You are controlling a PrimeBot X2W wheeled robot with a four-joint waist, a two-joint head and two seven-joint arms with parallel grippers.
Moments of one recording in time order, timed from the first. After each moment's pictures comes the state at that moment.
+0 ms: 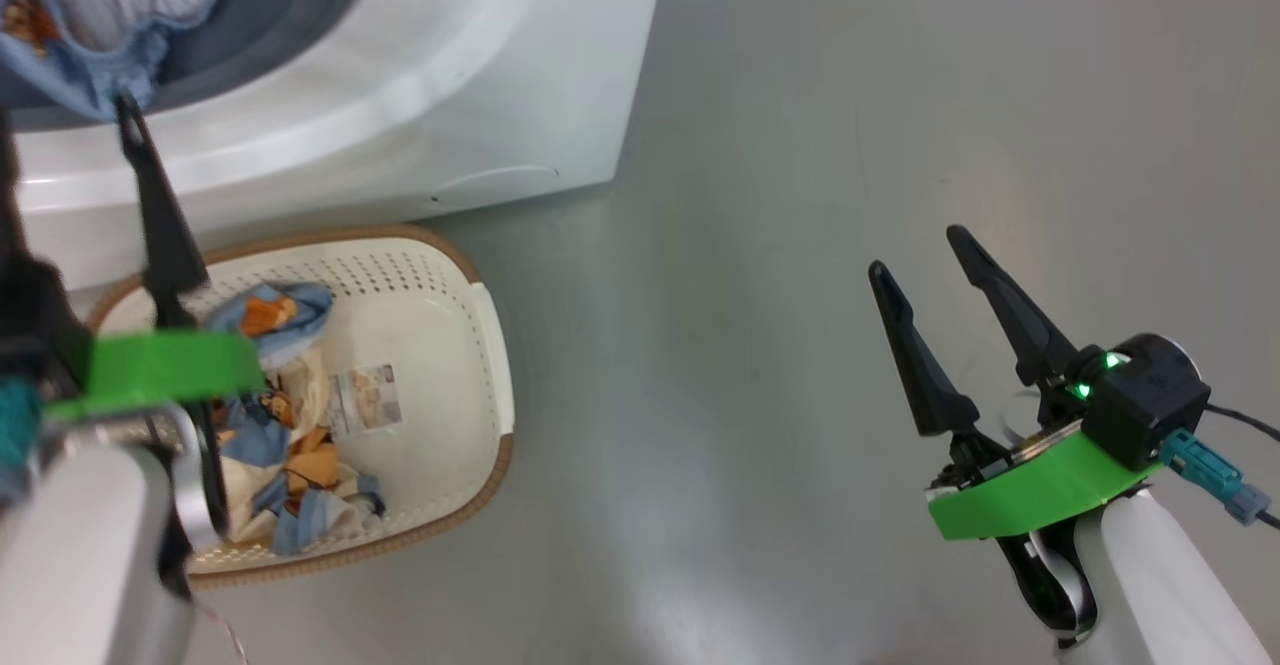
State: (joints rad) left arm -0.55 0.37 -0.30 0.09 -0.34 0.41 -0.22; right arm -0.31 -0.20 0.21 0.04 0.30 0.13 -0.26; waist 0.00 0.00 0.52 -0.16
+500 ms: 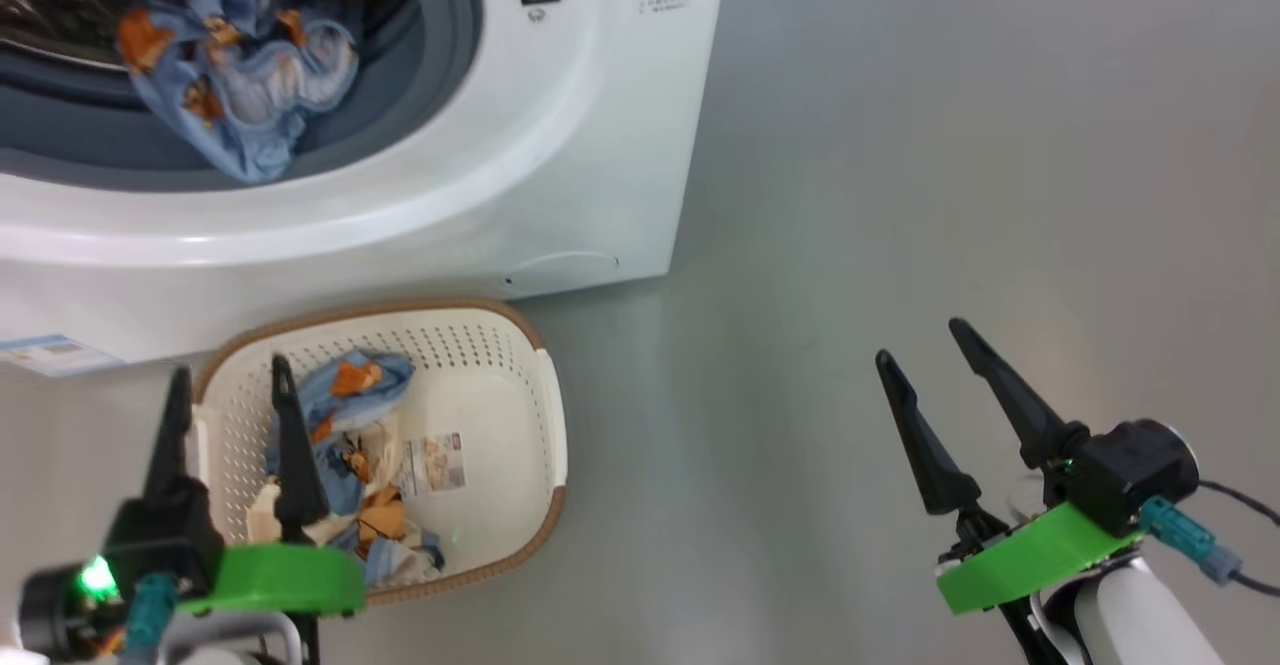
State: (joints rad) left arm -0.18 0.33 -0.37 -0.05 -0.40 0.45 -0.19; right arm -0.20 -0.20 0.19 0.08 0.25 0.13 -0.26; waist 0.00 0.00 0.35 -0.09
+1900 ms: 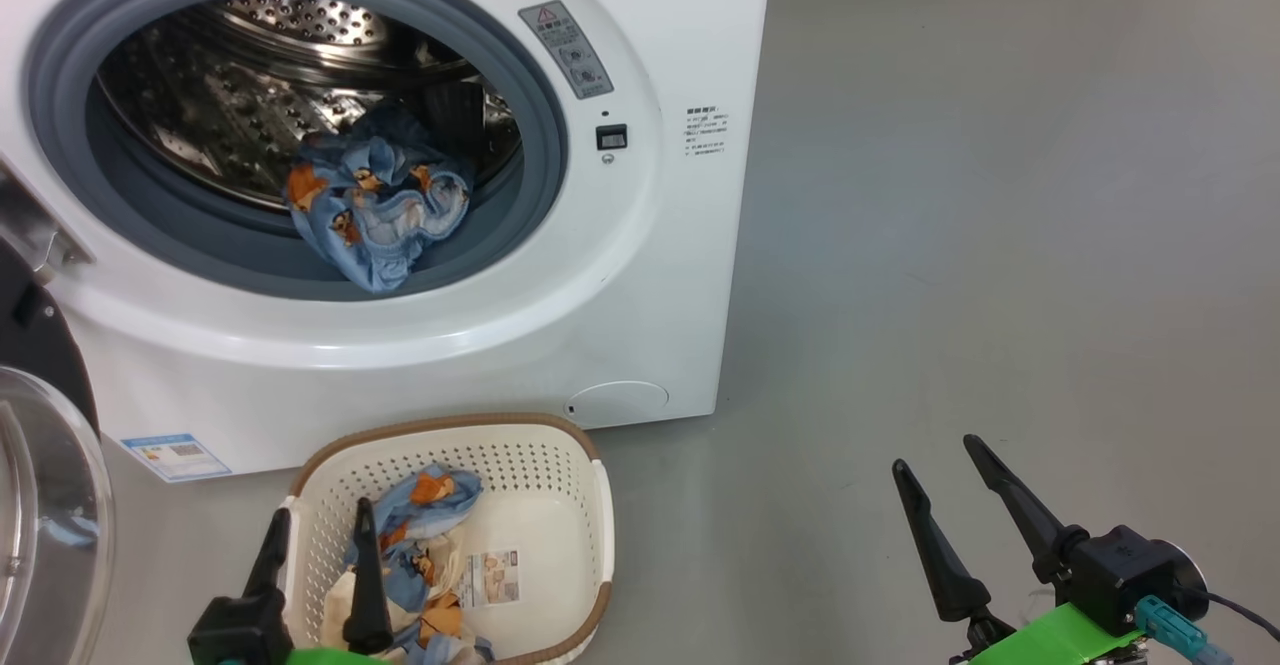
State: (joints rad) left arm -0.04 0.25 -0.42 0.14 -0.48 0.32 -0.25; right arm 0.00 -0.14 0.12 0.06 0.19 0.13 -0.23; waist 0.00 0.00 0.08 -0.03
